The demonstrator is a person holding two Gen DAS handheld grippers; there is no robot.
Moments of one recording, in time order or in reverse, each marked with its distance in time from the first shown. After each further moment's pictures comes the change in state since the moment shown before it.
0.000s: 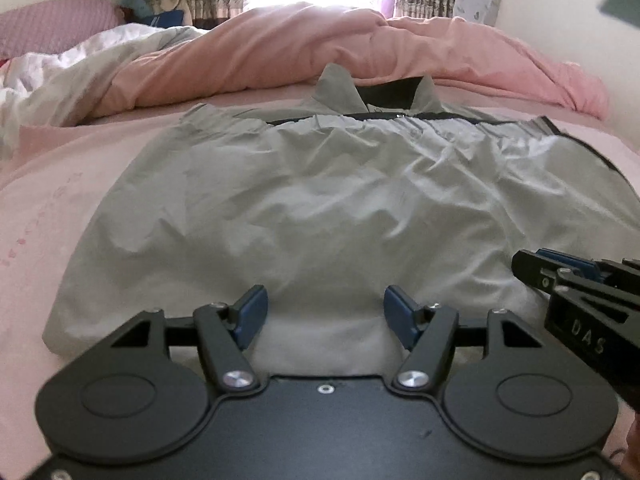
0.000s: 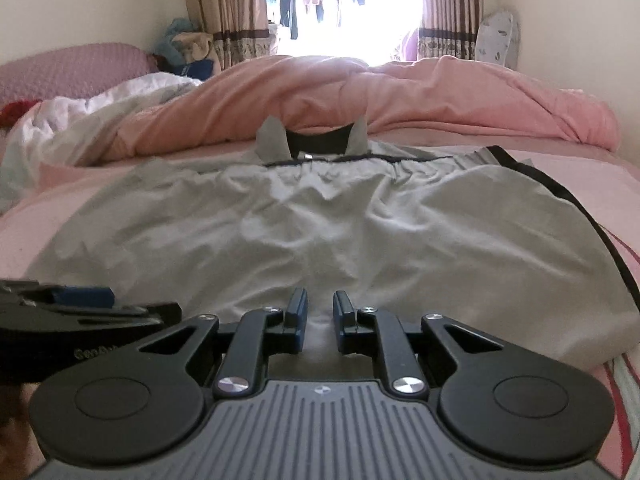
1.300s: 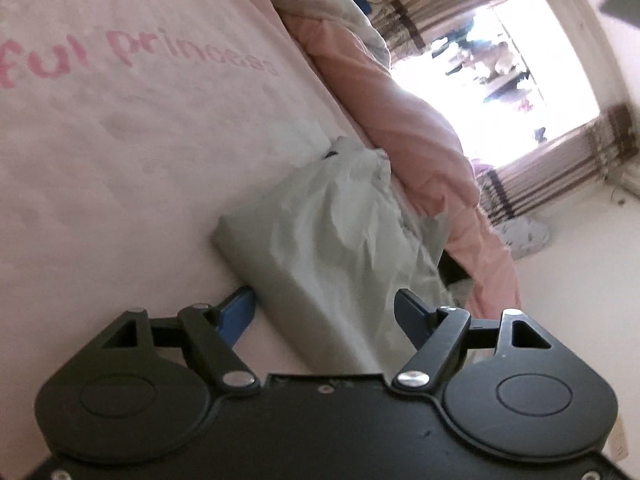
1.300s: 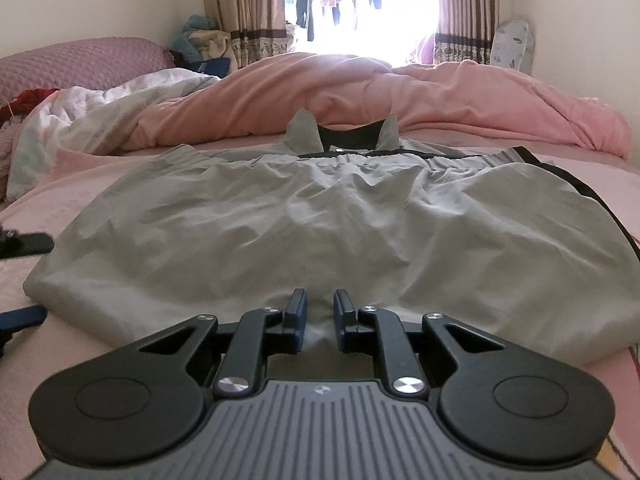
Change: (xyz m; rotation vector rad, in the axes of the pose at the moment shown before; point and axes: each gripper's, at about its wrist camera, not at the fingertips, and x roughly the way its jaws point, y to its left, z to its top) left arm -0.039 0.171 -0.073 -0.973 -0.157 -0.257; right arm -0.011 0.030 -0.011 -0.014 -0.025 0.030
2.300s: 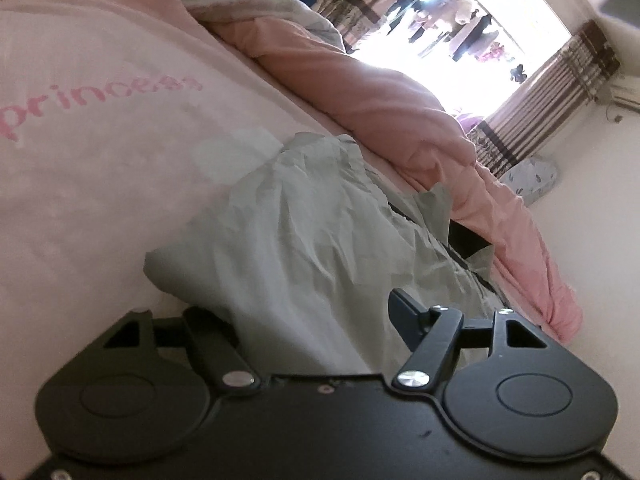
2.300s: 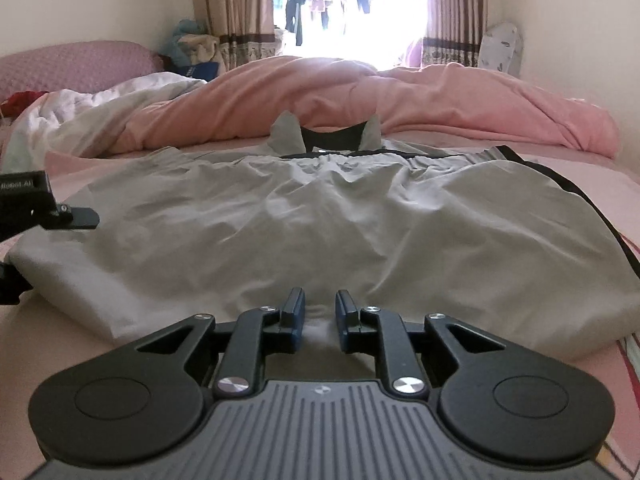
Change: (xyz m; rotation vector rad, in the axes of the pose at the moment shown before) left arm 0.058 -0.040 0.008 0.292 0.015 0.051; right arm -0.002 -0.007 -0.008 0.011 -0.015 -0.037
